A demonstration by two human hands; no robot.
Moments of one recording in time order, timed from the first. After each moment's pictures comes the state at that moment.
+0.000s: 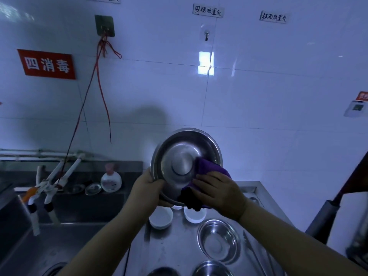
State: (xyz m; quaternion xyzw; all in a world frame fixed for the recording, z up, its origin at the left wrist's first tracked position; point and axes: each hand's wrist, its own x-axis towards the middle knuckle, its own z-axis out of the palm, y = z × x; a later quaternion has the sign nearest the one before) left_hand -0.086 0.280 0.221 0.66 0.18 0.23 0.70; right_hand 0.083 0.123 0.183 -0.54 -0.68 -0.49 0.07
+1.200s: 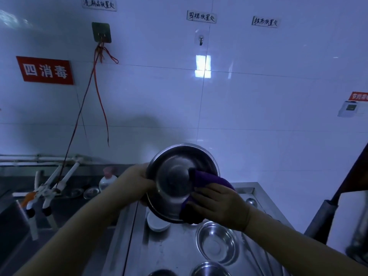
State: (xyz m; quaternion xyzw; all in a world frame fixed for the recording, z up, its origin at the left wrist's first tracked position) left_hand -0.094 0.312 0.251 0.84 0.16 0.14 0.50; right_hand 0.067 0.098 0.186 -0.51 -0.71 -0.47 0.06
